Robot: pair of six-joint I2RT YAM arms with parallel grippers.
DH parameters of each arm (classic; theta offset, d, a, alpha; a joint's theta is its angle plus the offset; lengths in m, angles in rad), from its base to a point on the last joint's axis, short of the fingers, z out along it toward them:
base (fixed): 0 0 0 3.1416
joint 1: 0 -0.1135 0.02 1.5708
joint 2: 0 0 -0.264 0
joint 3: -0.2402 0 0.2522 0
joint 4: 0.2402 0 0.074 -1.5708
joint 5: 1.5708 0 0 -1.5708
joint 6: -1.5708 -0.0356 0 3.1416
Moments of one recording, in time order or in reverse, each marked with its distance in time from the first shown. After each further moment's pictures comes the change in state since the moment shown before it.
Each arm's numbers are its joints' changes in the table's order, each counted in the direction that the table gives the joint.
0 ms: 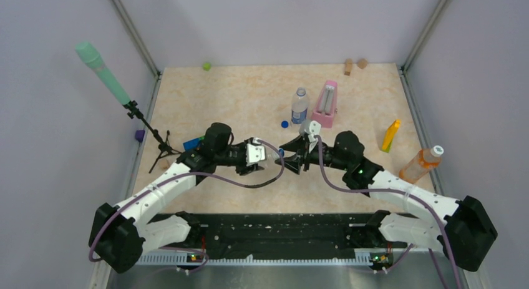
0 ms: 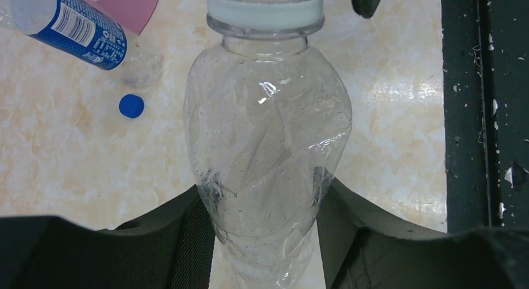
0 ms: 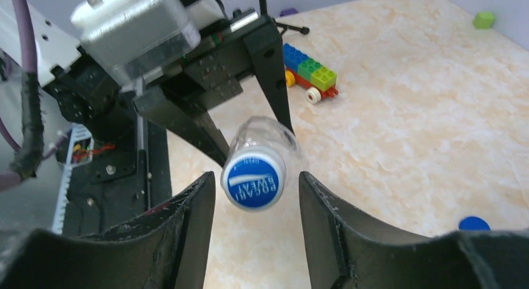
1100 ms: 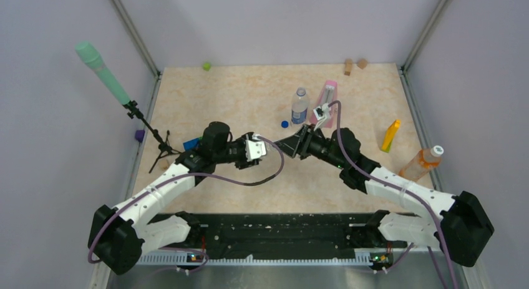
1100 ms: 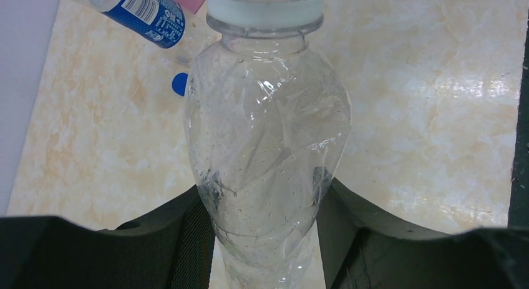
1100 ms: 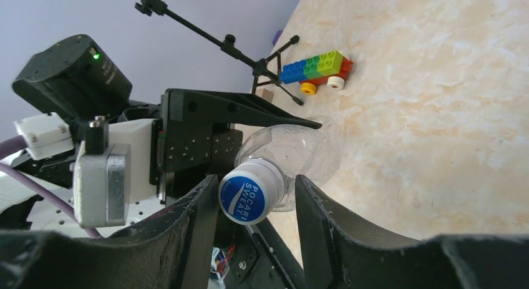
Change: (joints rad) left arm 0.002 -0.015 -0.003 -0.056 -0.143 0.002; right arm -0.001 0.018 -0.014 0.014 0.316 -0.798
